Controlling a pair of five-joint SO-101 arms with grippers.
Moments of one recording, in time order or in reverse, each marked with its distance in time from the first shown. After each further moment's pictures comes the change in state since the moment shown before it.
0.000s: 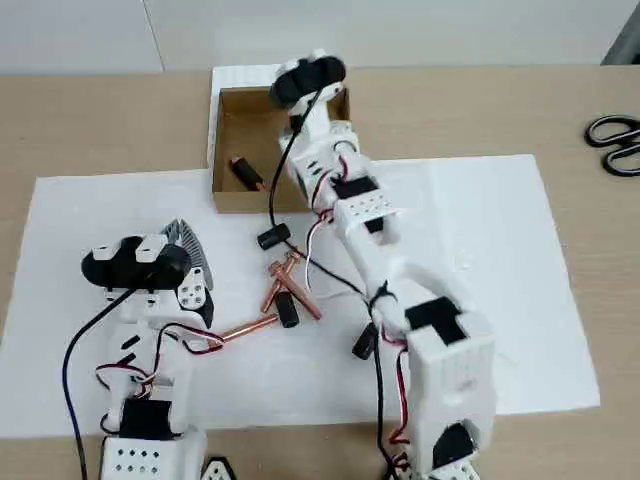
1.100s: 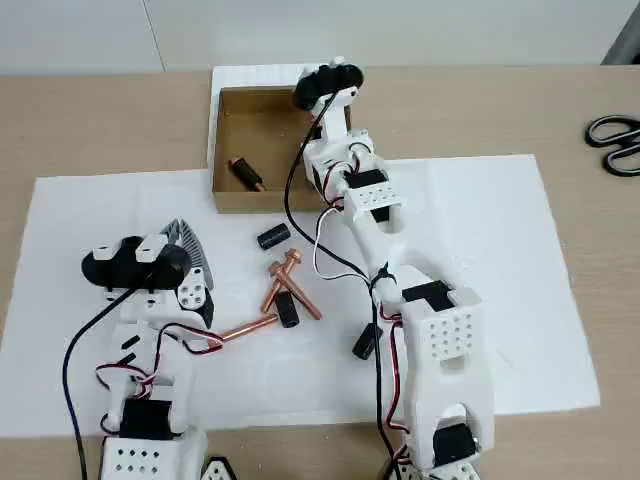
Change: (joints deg) left arm 0.0 0.0 0.0 0.0 0.0; right arm 3.3 10.7 -9.0 7.5 0.0
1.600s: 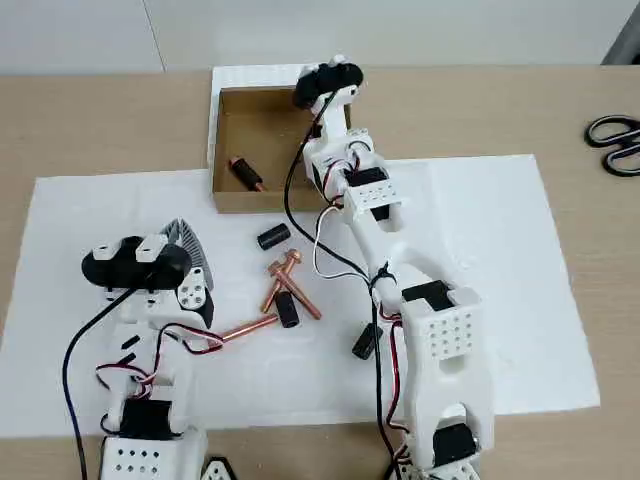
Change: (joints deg) left arm 0.0 0.0 0.0 0.0 0.0; right arm 0.0 0.0 -2.2 2.2 0.0
